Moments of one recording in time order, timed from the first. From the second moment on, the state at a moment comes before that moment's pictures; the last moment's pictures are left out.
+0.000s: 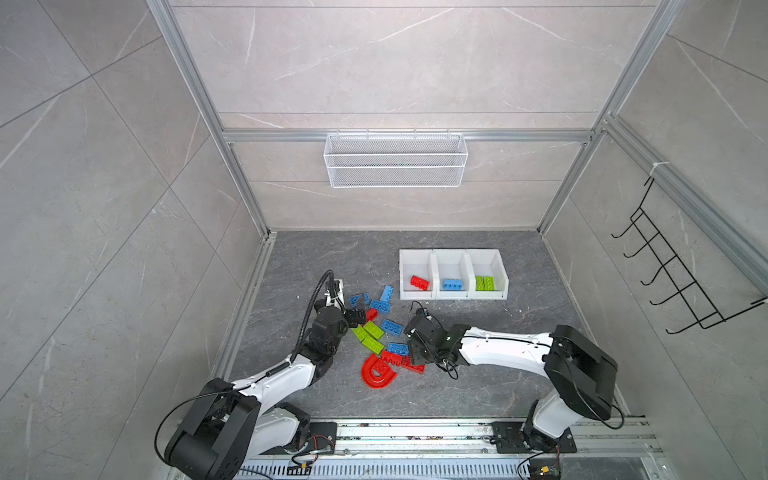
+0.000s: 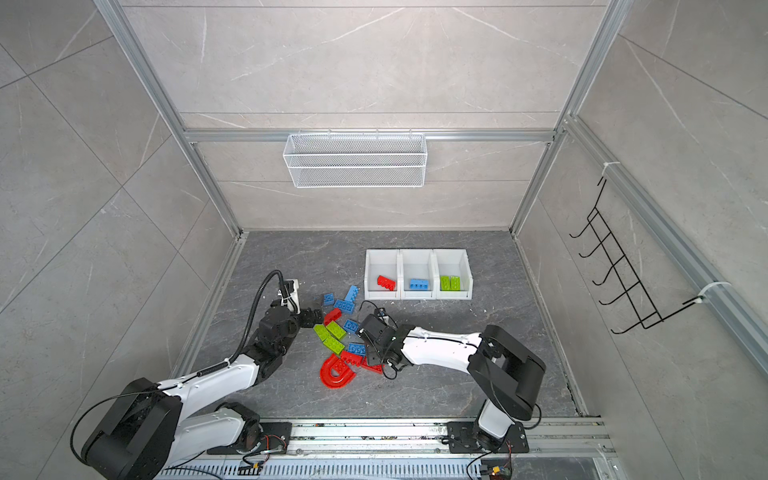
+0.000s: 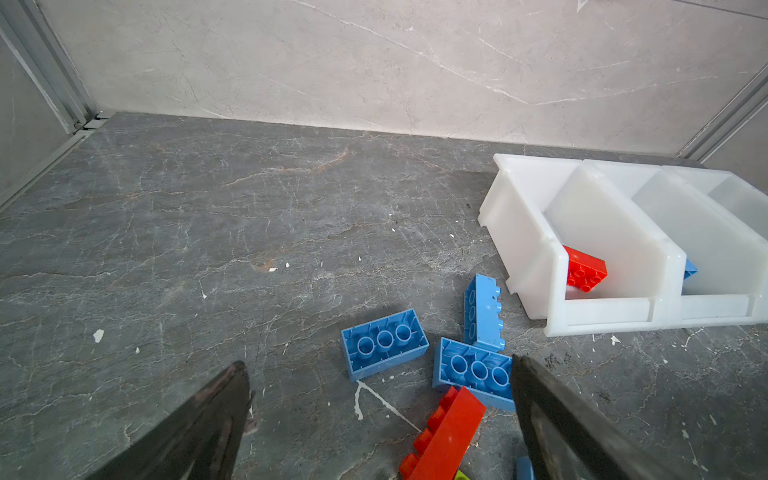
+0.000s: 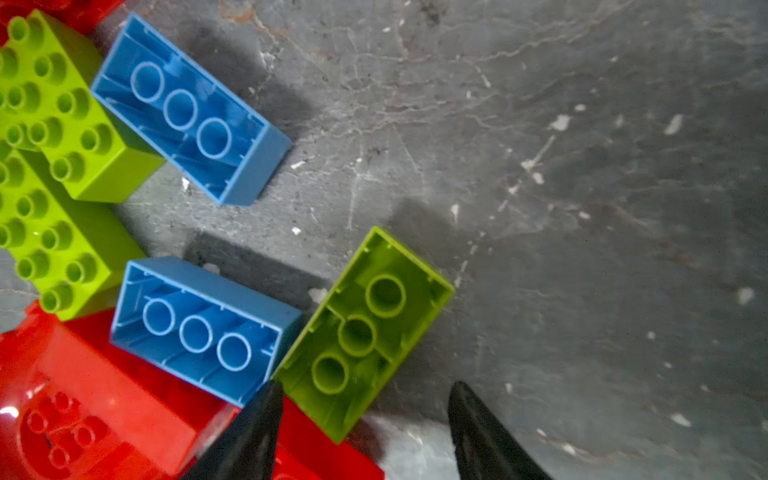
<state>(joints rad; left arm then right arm) -0.49 1.19 0.36 0.52 -0.28 -0.24 0.98 1.68 0.94 -0.43 0.18 0.73</state>
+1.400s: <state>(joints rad) -0.49 1.19 0.36 0.52 -0.29 -0.24 0.84 1.85 1.41 -0.83 0.05 0.04</state>
